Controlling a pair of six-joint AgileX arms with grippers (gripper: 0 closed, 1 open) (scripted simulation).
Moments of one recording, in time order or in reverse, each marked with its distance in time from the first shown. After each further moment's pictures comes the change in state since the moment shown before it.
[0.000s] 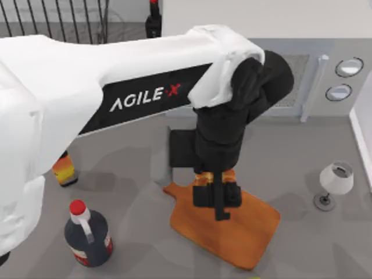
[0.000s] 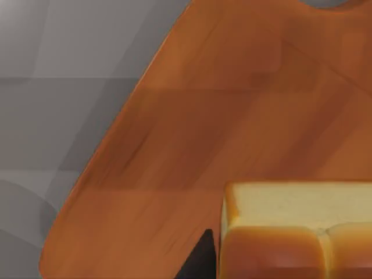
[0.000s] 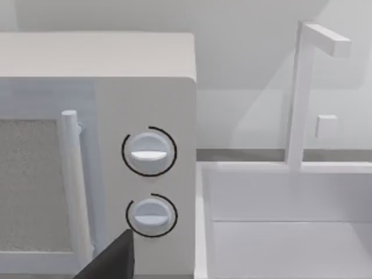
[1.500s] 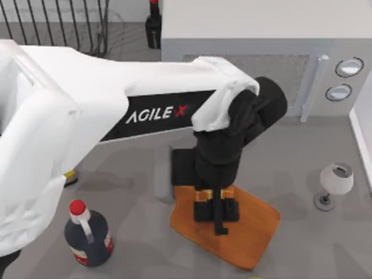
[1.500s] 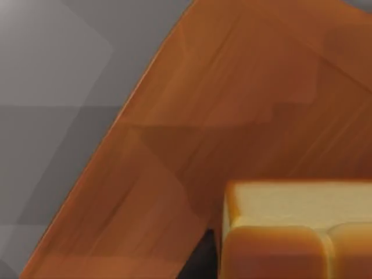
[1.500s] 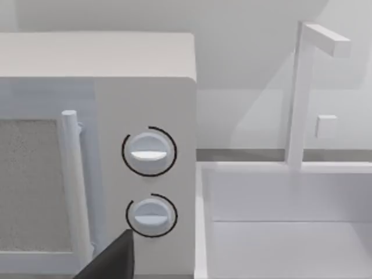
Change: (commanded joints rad) left arm -0.001 0.044 -0.113 0.157 0.000 0.000; right arm 0.000 0.000 0.000 0.000 0.000 0.000
